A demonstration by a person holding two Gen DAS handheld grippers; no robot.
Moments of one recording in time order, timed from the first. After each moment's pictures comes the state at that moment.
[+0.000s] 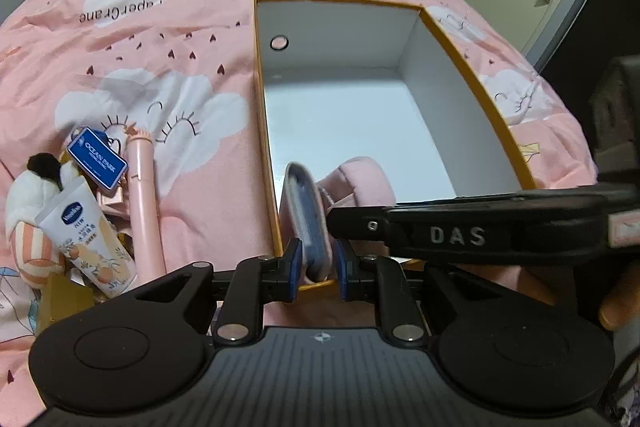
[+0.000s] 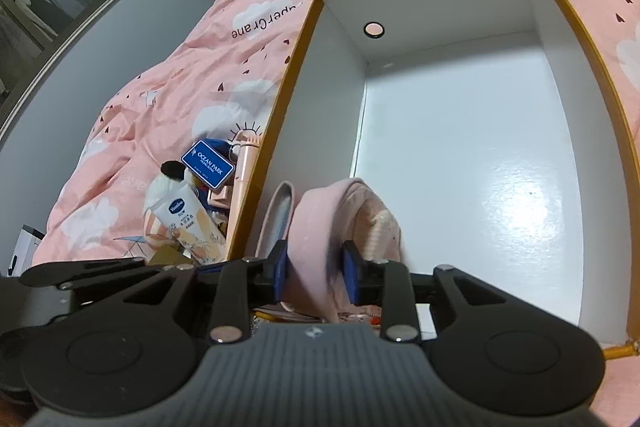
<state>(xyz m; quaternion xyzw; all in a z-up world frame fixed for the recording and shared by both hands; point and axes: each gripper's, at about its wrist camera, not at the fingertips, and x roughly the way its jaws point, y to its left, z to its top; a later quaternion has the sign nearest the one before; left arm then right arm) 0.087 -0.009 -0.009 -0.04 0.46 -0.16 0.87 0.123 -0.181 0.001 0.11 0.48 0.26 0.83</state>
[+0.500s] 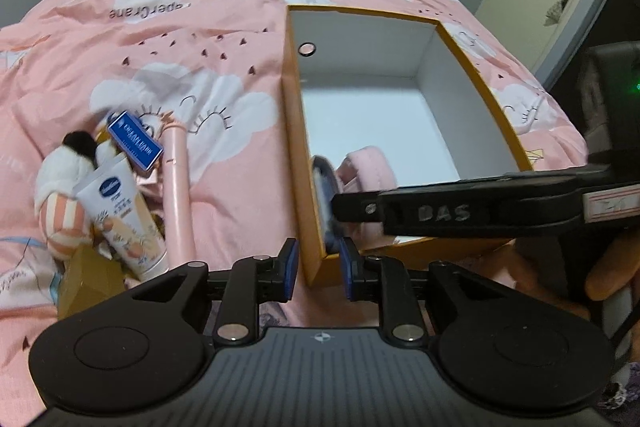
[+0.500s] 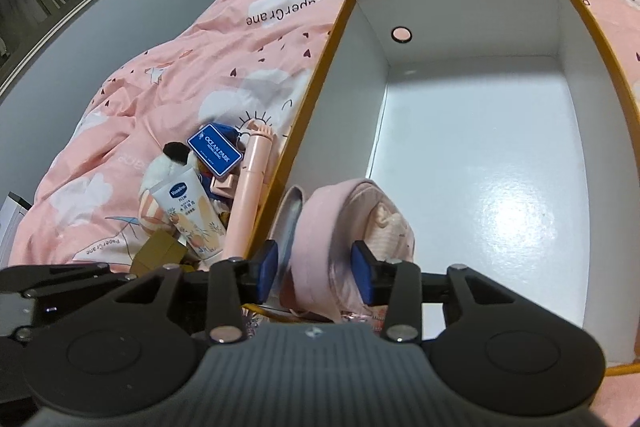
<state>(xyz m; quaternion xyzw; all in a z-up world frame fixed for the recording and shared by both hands) 0.067 0.015 -0.008 -0.06 0.45 -0.13 0.88 0.117 -0.160 0.005 0.05 0.46 0.26 0.85</state>
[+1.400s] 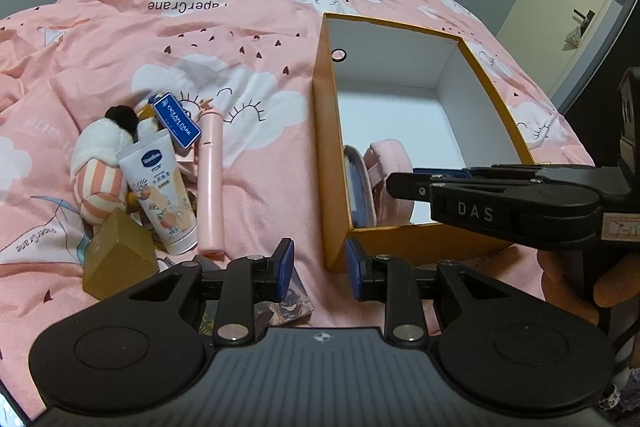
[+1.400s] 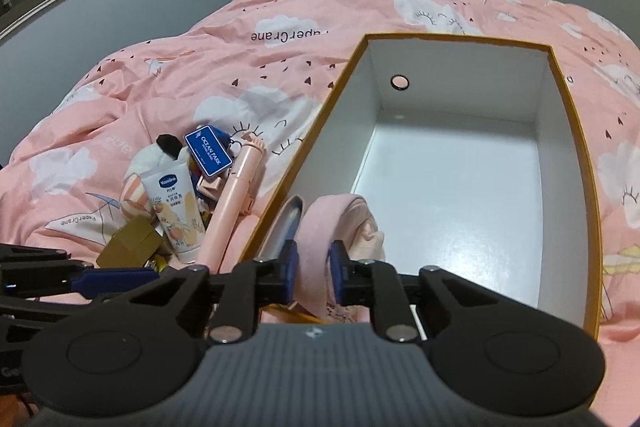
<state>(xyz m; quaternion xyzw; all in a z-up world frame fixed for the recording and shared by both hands) 0.037 0.036 -0.003 -0.09 0.44 -0.10 0.89 0.087 -0.144 0.022 -0.04 0.40 0.24 0.88</state>
